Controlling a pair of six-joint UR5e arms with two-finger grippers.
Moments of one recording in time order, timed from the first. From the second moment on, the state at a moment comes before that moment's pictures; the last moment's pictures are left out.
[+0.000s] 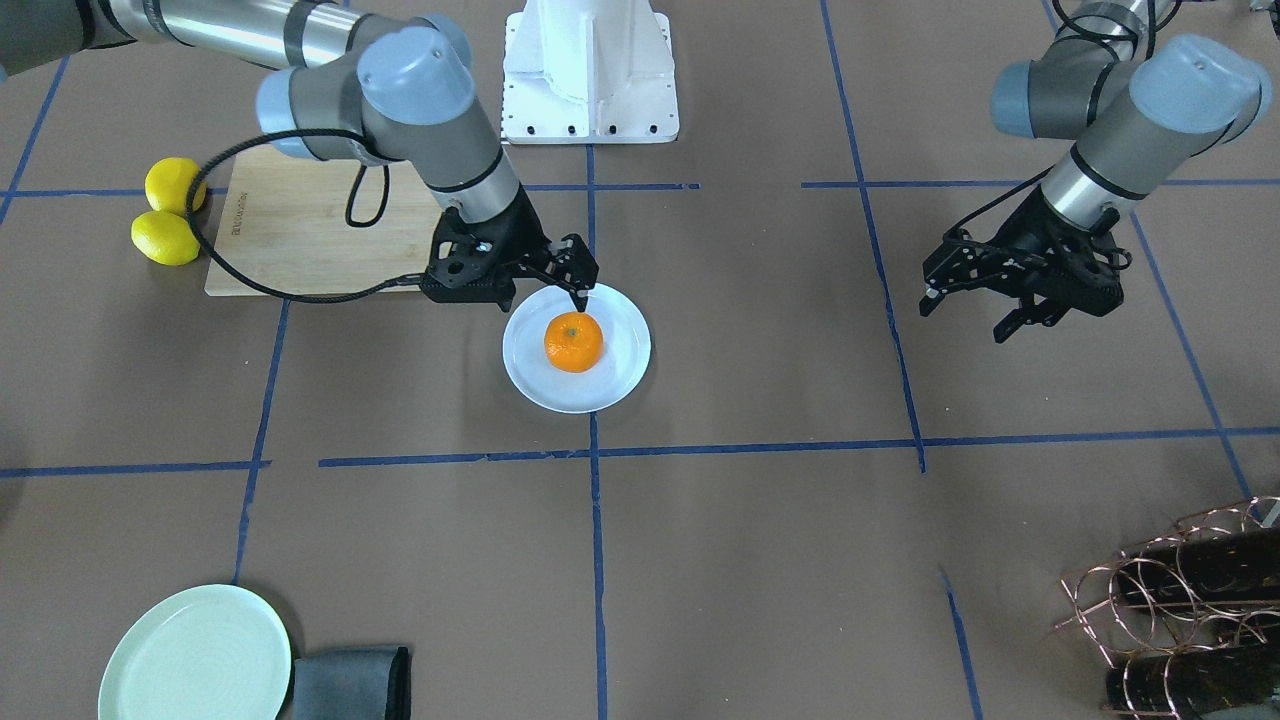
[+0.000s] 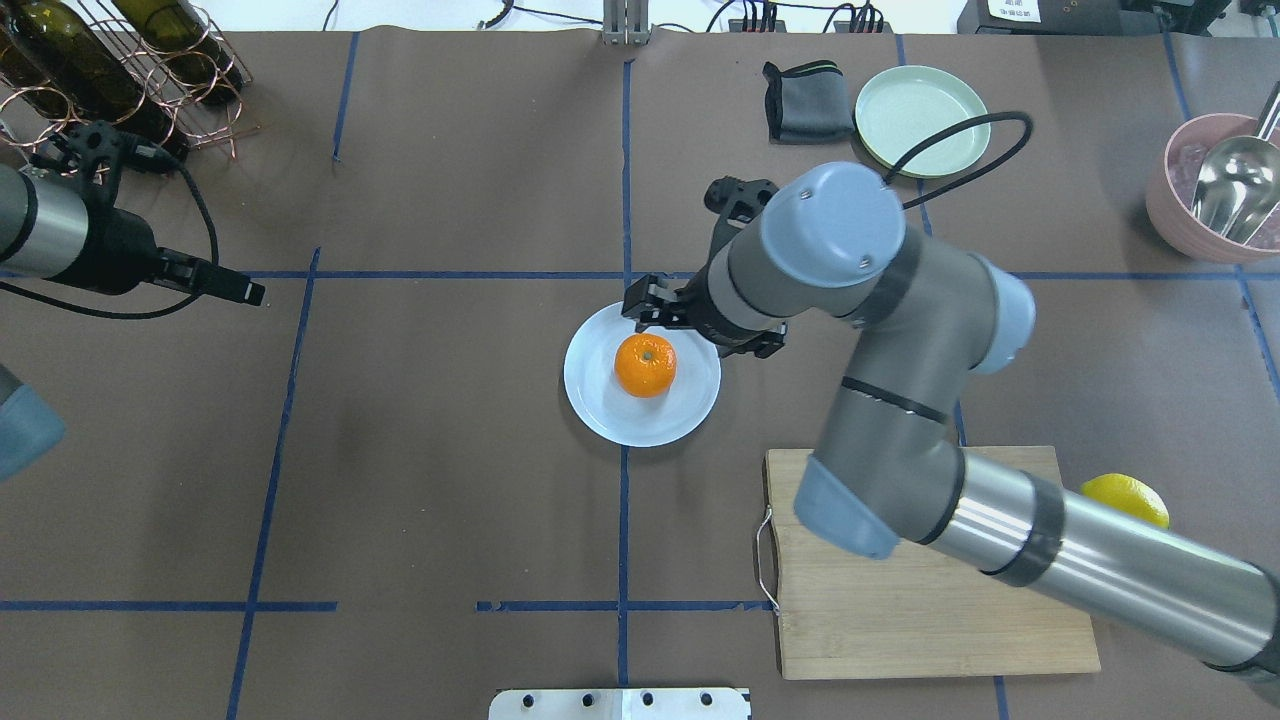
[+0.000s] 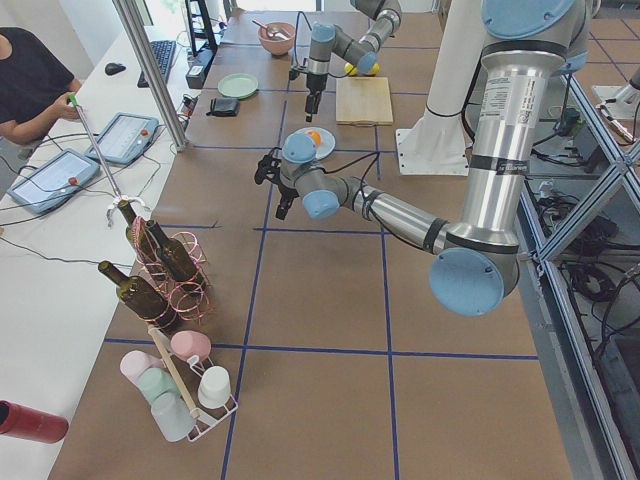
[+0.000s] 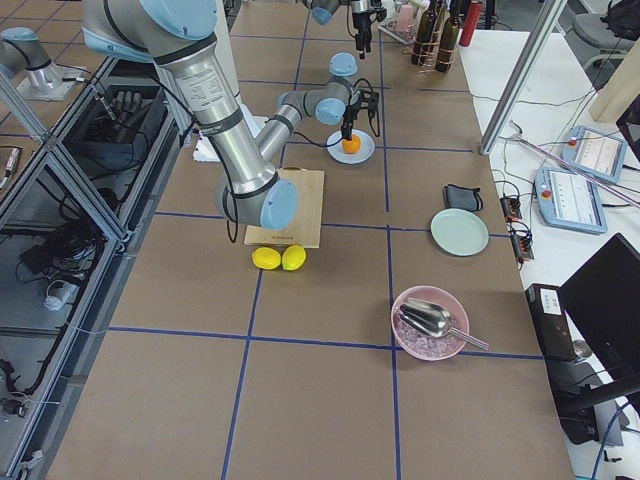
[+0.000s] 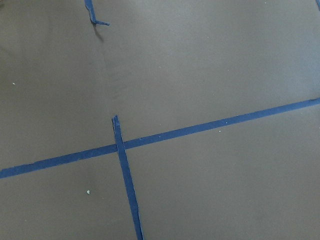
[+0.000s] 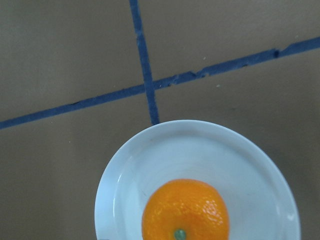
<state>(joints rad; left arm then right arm) -0.96 -1.68 -1.78 -2.18 -2.16 -0.68 0.61 -0.99 1.78 -1.36 1.95 1.47</state>
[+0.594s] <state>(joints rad) -1.20 -1.63 -1.71 -2.09 -2.26 -0.24 1.02 -1.38 1.95 -1.44 2.27 0.90</state>
